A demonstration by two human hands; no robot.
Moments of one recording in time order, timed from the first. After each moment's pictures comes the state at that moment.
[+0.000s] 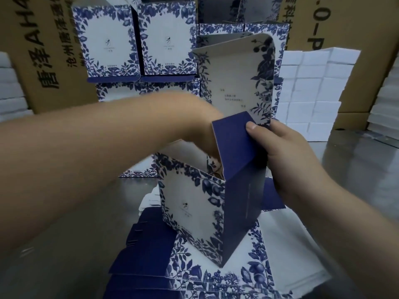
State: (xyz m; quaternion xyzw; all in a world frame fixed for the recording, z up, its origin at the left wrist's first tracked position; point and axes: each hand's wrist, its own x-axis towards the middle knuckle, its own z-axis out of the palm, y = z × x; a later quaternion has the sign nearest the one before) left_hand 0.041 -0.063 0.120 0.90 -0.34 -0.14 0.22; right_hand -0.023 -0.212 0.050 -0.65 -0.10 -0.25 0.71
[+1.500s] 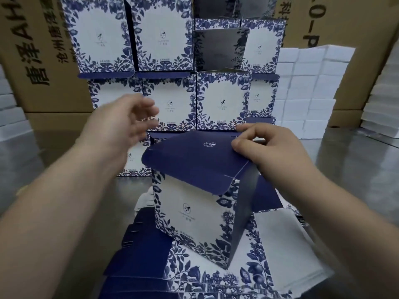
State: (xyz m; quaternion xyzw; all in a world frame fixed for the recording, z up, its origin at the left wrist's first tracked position) left_hand 0.039 -0.011 0.091 0.66 -0.11 0.11 0.74; right_hand -0.022 -0.214 0.051 -0.80 -0.06 -0.28 0.53
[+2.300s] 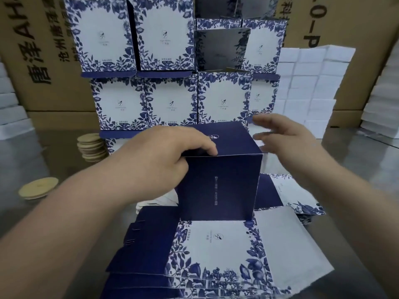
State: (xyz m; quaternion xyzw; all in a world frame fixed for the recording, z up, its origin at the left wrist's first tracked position) left_hand 0.006 -0.019 0.073 0.84 -0.44 0.19 0.26; right_hand -0.005 -0.250 0.054 -0.78 -0.04 -0.26 0.56
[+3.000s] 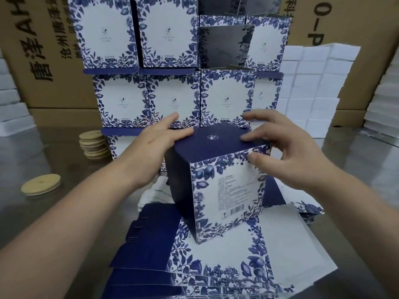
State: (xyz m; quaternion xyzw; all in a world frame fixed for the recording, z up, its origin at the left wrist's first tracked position) left_hand 0.046 -0.012 0.055 0.89 -0.30 0.11 0.32; right_hand -0.020 -0.246 0.051 -0.85 -0.25 -0.29 0.36
